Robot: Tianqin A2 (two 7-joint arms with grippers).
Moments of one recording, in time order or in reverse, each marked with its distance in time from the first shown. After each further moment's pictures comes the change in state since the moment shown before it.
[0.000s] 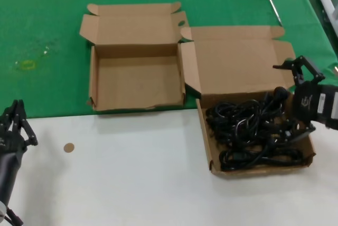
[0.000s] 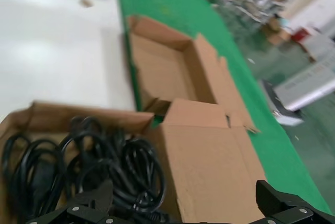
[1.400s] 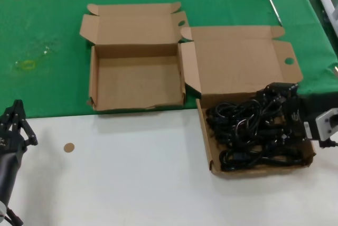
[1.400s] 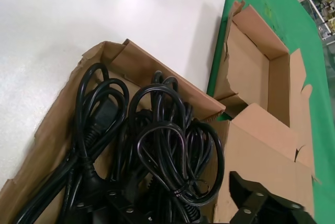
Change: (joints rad) left arm 0.000 0.000 0.000 0.000 0.000 0.000 0.000; right arm 0.227 -0.141 -0.055 -0.208 -0.231 -0.316 -0.370
